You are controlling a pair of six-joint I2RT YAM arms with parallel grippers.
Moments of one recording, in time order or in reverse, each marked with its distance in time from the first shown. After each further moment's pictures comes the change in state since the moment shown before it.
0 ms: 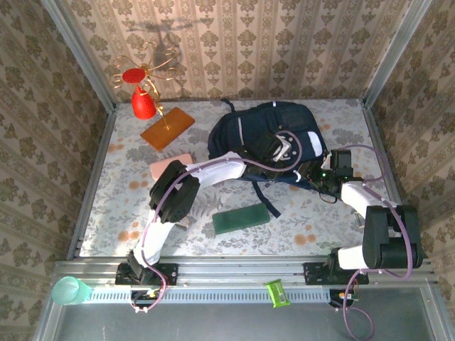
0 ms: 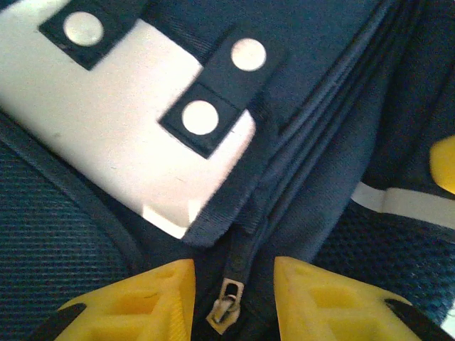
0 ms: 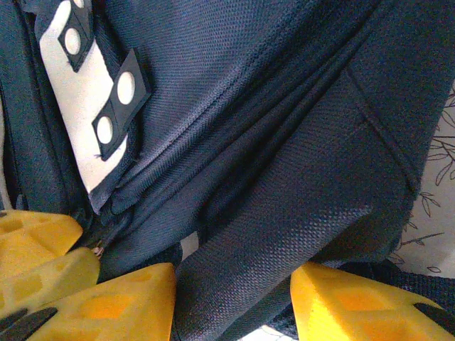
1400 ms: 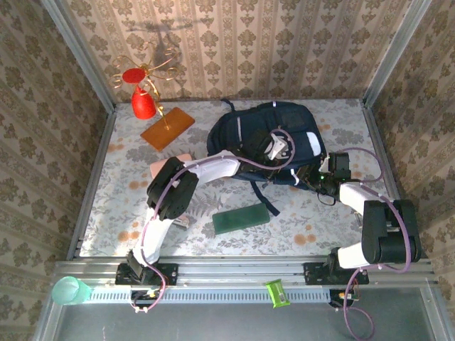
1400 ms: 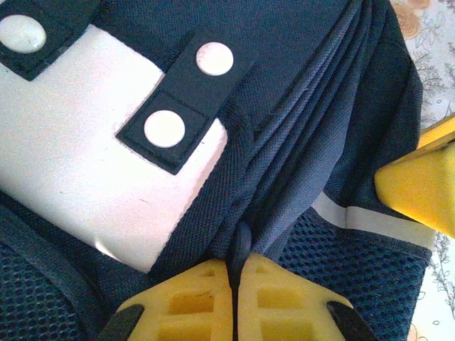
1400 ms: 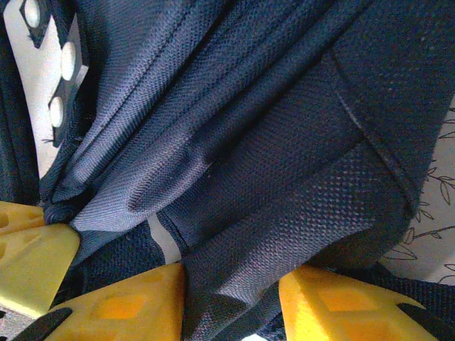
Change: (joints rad) left arm 0.071 -0.002 -0.078 0.140 0.224 -0.002; right arm 0.001 0.038 -0.031 0.043 -0.026 0.000
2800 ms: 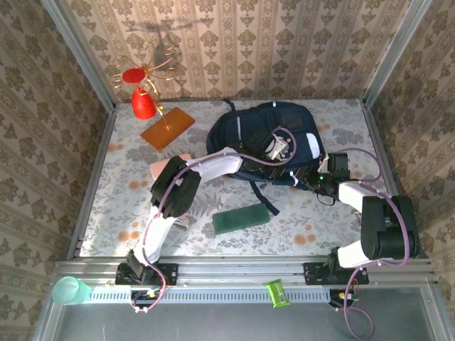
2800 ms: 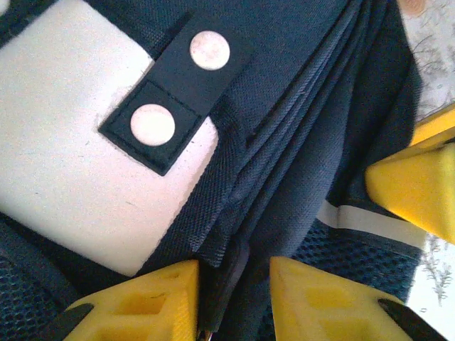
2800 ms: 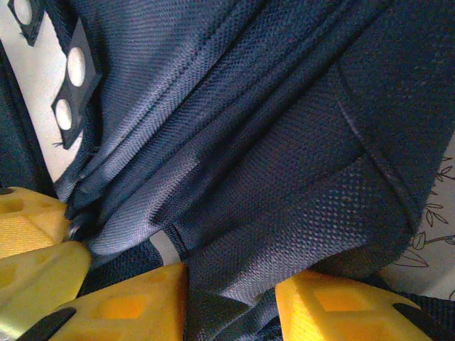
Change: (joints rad) left arm 0.002 0.063 0.113 -0.145 0.025 -0.005; right arm 0.001 0.035 0.000 0.022 -0.022 0.000
